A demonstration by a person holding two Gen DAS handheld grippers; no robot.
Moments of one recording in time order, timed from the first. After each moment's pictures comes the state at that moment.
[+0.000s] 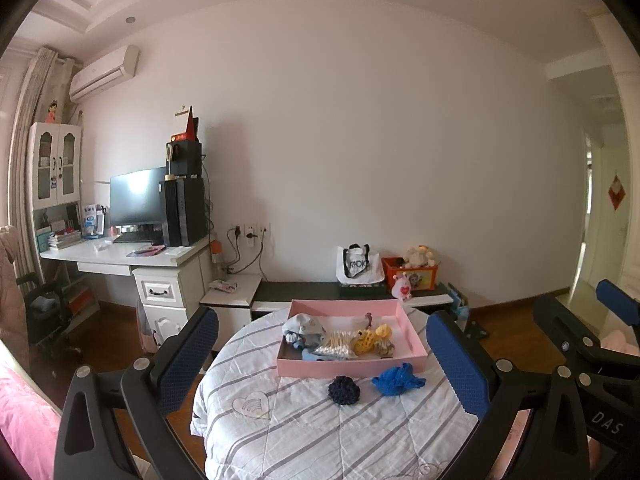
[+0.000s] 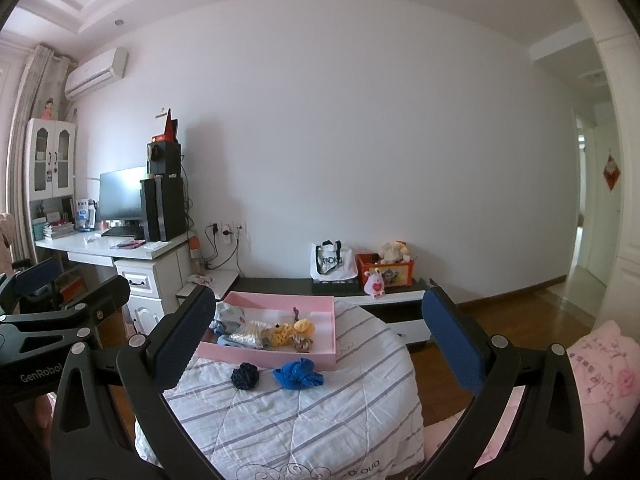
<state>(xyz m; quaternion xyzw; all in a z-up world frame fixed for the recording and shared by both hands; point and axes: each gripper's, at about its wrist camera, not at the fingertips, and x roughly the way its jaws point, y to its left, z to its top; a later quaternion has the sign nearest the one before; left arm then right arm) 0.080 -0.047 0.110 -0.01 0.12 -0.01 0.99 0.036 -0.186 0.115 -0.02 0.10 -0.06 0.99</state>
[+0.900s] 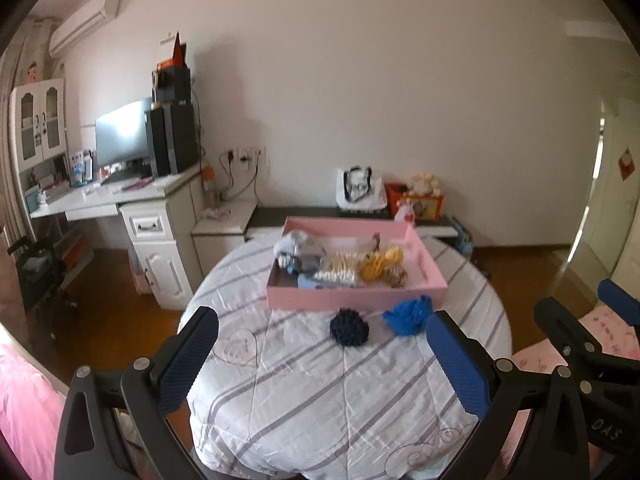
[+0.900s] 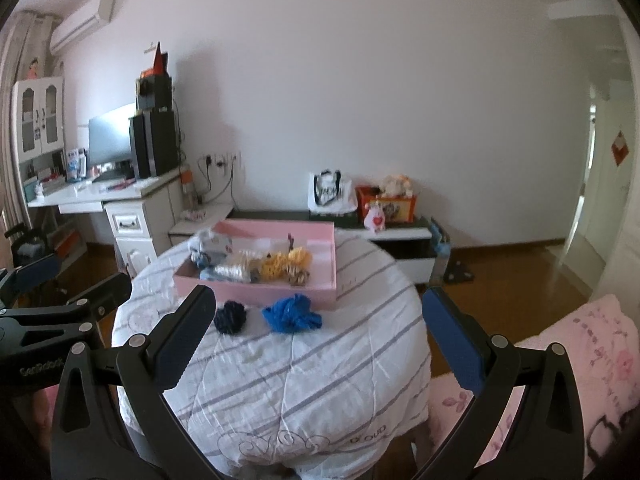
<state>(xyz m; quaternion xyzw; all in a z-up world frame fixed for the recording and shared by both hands) 0.159 -0.036 0.074 -0.01 0.27 -0.02 0.96 0.107 -0.200 0.044 -0.02 0.24 -0.06 0.97</state>
